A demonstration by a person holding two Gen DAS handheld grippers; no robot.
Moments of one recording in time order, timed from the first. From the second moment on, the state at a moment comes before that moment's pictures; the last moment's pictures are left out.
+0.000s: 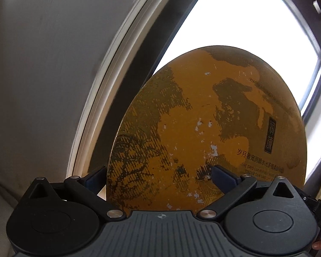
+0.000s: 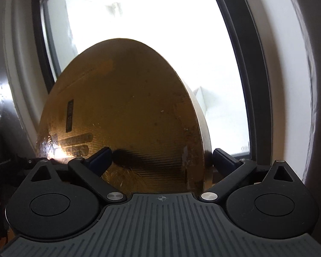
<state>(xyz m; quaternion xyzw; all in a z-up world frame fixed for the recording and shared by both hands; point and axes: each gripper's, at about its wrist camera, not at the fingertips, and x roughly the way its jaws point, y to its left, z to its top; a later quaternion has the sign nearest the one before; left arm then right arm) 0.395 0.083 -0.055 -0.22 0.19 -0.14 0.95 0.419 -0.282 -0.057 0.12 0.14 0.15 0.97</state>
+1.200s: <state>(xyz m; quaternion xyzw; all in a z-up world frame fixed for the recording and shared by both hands) -0.015 0.200 0.064 -0.18 0.21 -0.12 0.95 0.021 -0.320 0.122 0.10 0.11 0.11 0.98</state>
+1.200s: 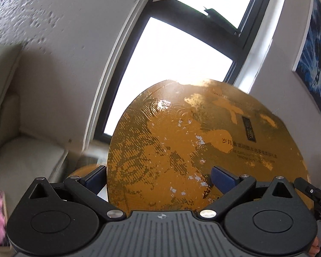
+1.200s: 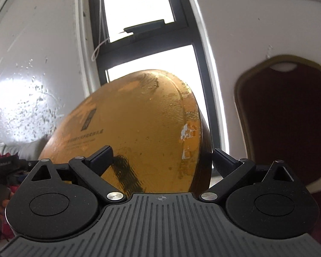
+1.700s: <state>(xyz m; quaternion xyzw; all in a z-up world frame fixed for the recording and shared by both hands) -0.051 0.227 0.023 -0.18 0.33 -0.07 0.92 -0.029 -0.341 0.069 0.15 0.20 0.09 0.96</state>
